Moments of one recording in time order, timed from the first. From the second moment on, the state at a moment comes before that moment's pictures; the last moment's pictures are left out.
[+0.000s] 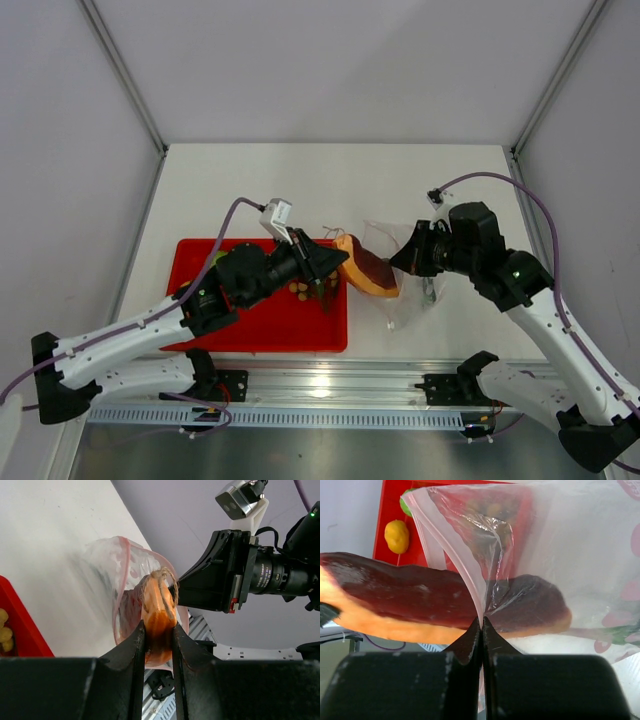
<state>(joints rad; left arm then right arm) -1.07 0.91 0.87 -0.04 -0.20 -0.80 0.56 0.93 1.12 -0.78 -0.24 0.56</state>
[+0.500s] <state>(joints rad) -1.12 1.10 0.88 0.10 -0.20 -0.80 0.56 0.96 1.12 -0.73 -0.24 0.66</state>
